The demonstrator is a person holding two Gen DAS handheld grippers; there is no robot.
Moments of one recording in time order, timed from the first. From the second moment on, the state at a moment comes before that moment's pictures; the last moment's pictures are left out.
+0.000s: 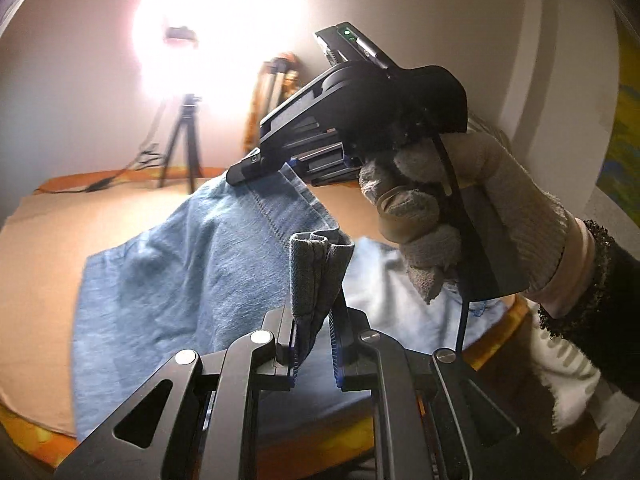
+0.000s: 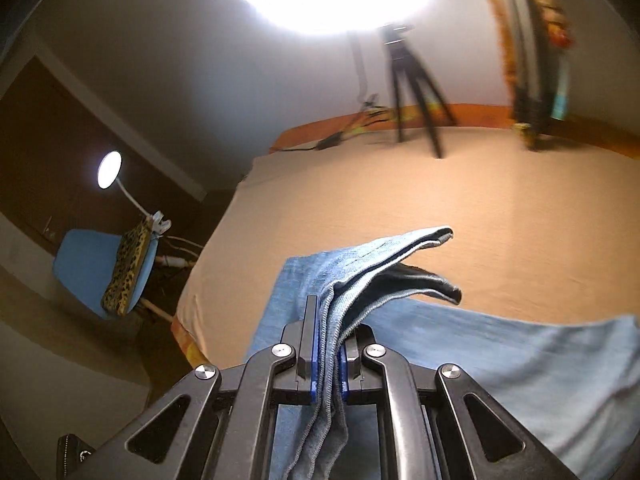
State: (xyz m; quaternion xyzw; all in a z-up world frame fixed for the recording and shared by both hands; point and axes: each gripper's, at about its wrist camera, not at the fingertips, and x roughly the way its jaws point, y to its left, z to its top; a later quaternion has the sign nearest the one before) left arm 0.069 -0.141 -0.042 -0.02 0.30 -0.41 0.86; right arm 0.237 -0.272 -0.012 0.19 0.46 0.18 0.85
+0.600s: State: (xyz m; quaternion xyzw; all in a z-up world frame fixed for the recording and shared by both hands) left arm 0.024 -0.306 -0.033 0.02 0.31 -0.53 0.79; right arm 0.158 -0.449 -0.010 0.19 0.44 0.09 0.87
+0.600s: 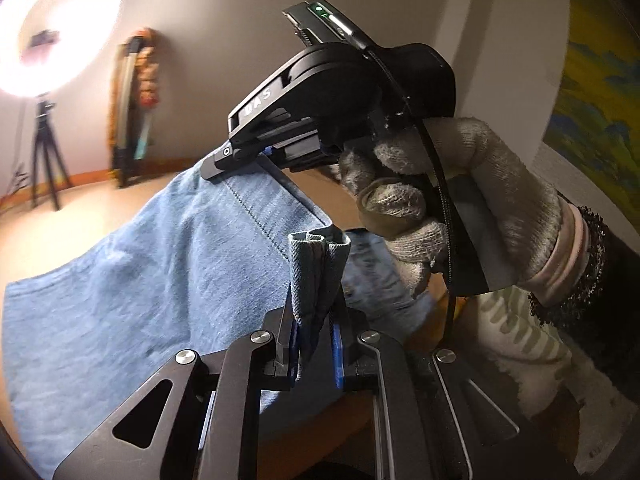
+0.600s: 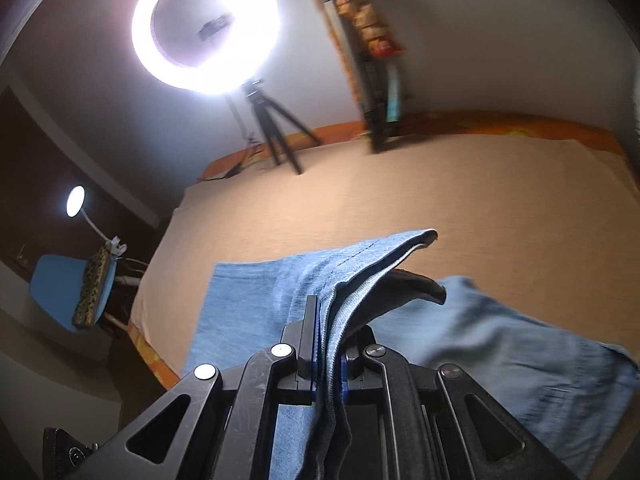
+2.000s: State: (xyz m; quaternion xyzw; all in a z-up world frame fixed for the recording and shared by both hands) left arm 0.070 -0.305 -0.023 0.07 0.36 -0.51 0.77; right arm 0.056 -0.669 -0.115 0.34 0.41 0.03 0.85
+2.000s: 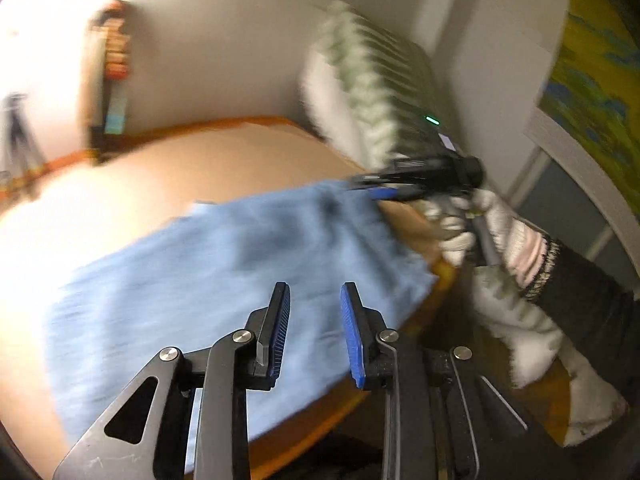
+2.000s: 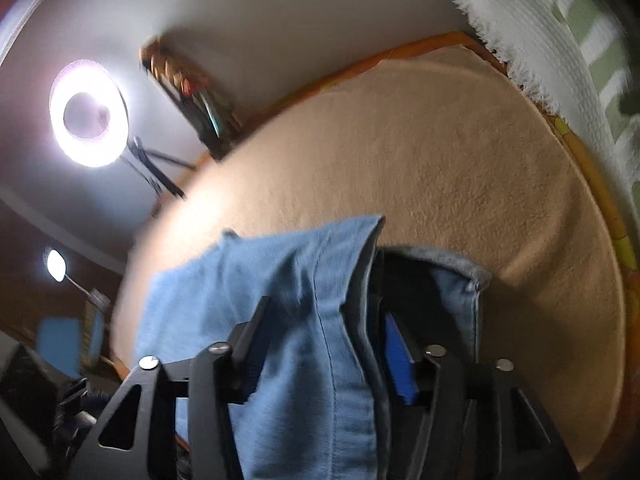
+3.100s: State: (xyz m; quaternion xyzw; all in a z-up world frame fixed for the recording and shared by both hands) left arm 0.098 -0.152 -0.128 -0.02 0.48 -0.30 0.82; right arm 0.072 -0.570 -0.034 0.12 0.37 -0.08 0.92
